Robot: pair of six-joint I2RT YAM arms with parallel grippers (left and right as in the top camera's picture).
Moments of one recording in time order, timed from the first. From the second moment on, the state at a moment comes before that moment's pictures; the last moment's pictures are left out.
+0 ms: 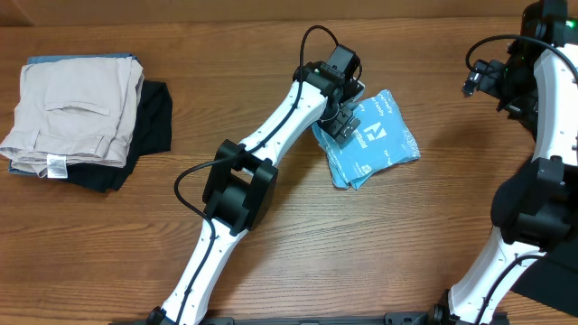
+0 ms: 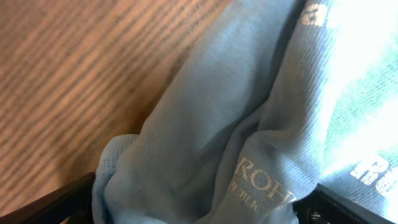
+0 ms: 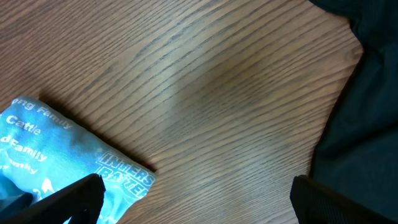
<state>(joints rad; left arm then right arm) -0.59 2.57 2.31 -1.02 0.04 0.14 -0.26 2.12 2.12 -1.43 0.01 0.25</state>
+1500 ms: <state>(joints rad) -0.04 2.06 2.38 -1.41 -0.05 0.11 -0.26 2.12 2.12 -1.43 0.01 0.25</state>
